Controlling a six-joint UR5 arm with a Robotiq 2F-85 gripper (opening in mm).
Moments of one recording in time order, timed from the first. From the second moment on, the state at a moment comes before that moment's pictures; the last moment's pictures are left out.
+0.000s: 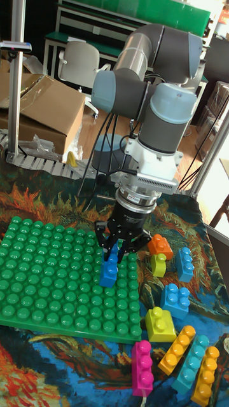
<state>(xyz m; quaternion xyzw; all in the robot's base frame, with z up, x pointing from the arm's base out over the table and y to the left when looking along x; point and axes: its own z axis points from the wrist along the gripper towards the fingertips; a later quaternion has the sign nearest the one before) 0.592 0.028 0.116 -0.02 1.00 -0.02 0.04</state>
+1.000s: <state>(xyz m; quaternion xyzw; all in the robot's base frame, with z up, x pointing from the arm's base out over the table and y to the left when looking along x) 0.606 0.041 0.119 -0.05 1.00 0.02 0.06</state>
